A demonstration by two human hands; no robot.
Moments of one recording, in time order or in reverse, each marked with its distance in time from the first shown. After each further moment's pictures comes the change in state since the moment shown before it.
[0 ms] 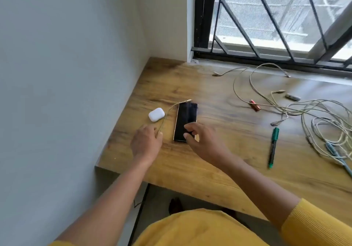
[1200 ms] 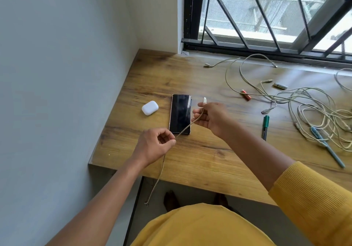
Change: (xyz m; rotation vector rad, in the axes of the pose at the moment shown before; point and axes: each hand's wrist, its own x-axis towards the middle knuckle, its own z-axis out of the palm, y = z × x) left_hand -0.030 0.000 -0.014 -0.510 -0.363 0.281; right_hand 0.044 0.005 -0.029 1.141 0.147 0.803
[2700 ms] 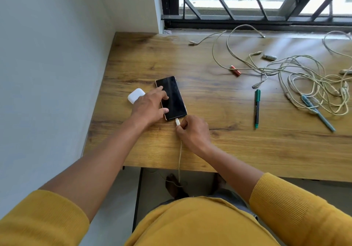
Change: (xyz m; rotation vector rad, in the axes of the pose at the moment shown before) left_hand 0.090 0.018 -0.001 0.573 -0.130 0.049; right_hand -0.020 0.114 0.004 -0.969 0.242 -0.457
